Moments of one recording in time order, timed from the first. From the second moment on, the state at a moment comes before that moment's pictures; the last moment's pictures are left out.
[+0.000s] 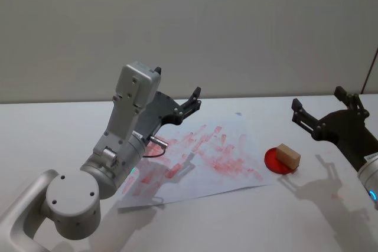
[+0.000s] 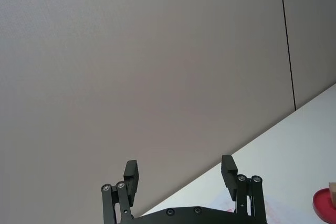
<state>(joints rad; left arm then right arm) -0.24 0.38 0.45 -1.63 -0.20 0.01 -0.01 -0.01 0.34 -0.23 -1.77 0.29 0.03 0.07</state>
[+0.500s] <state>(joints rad) -0.24 0.38 0.45 -1.63 -0.20 0.01 -0.01 -0.01 0.34 -0.23 -1.77 0.29 0.03 0.07</state>
